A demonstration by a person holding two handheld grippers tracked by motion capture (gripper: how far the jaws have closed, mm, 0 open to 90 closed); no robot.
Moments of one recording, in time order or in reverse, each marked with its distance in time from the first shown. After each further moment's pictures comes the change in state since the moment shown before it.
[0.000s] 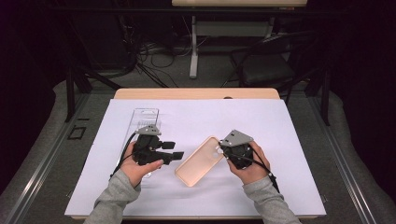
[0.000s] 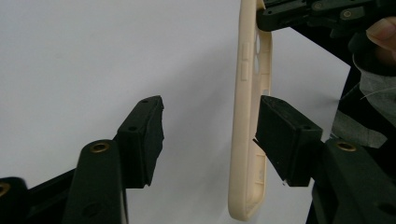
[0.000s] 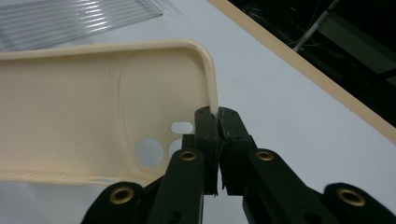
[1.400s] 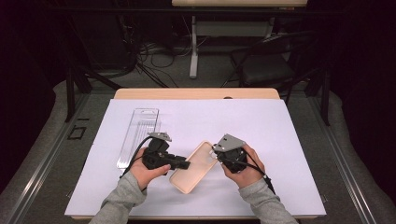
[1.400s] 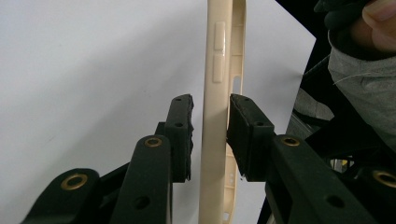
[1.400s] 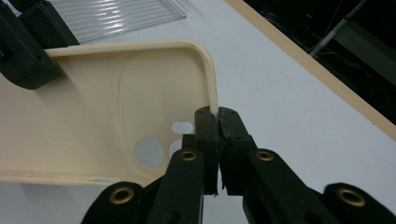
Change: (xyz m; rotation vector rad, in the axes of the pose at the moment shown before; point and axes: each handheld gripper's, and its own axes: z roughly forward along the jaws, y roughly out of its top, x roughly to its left) left arm -0.003 -0.008 0.028 0.150 -0.155 -0.077; right arm 0.017 0.003 0.004 -0.007 0.051 -0.048
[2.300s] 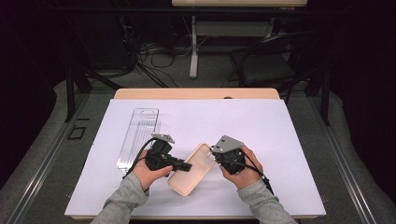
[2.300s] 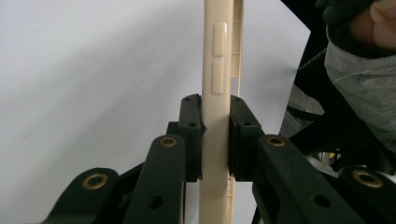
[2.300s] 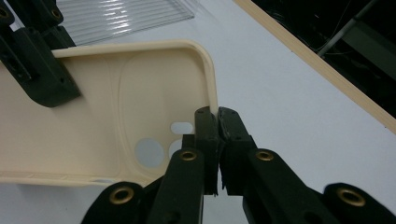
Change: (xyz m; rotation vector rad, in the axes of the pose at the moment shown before) left arm 0.003 -0.002 0.010 0.030 -0.037 -0.016; right arm 0.005 0.000 0.002 0.002 0.022 -0.002
